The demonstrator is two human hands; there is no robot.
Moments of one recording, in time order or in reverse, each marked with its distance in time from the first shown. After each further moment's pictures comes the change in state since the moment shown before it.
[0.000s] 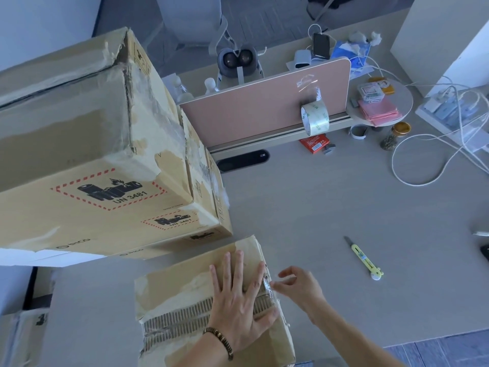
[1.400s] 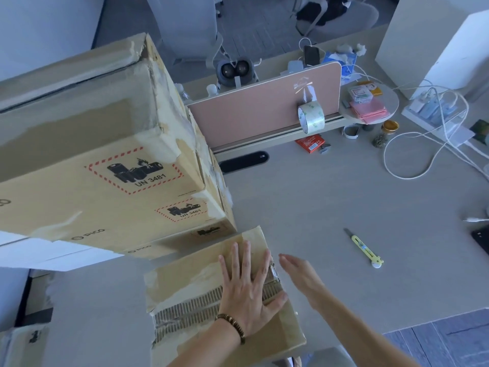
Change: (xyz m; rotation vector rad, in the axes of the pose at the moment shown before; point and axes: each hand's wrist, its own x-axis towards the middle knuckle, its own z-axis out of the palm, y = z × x) left_hand -0.003 -0.002 0.002 -0.021 -0.021 -0.008; right_hand -0.005 -0.003 0.016 0.117 -0.021 -0.108
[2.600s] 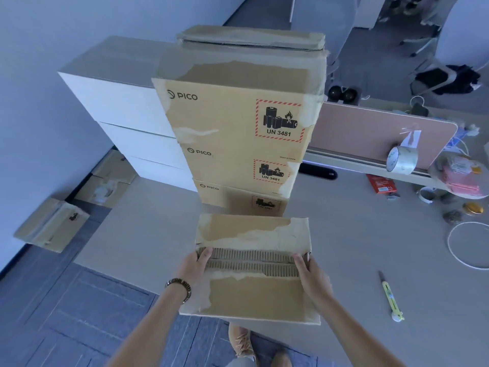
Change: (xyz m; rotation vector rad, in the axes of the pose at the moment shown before) left_hand -0.131 -0.120 0.022 -1.098 0.126 -0.959; right_hand -0.037 -0.016 0.041 -0.525 0.024 -0.188
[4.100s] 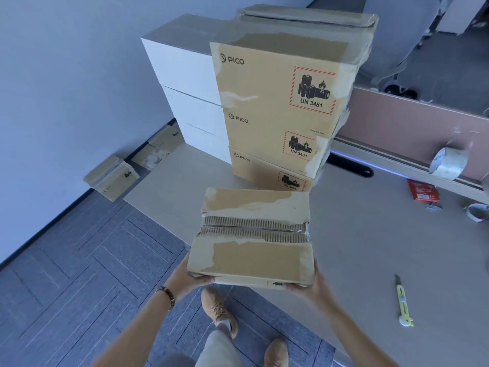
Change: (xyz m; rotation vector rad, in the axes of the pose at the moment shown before) left_hand -0.120 -0.116 0.036 -0.466 -0.015 0.007; right_hand -0.032 0.081 0.000 0.077 -0.346 -0.379
